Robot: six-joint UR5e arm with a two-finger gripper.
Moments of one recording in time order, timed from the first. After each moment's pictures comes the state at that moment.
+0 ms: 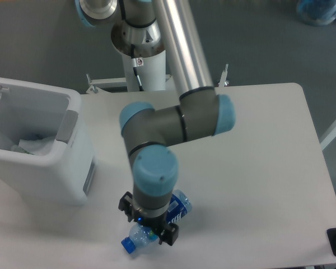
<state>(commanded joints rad) 2.22 -2.27 -1.19 -1.23 1.52 0.87</state>
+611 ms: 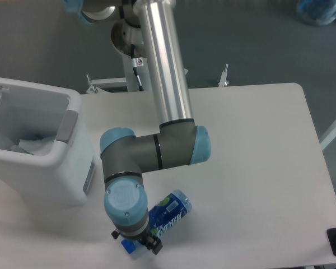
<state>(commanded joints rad) 2.18 -2.37 -1.13 -1.23 1.58 0.86</state>
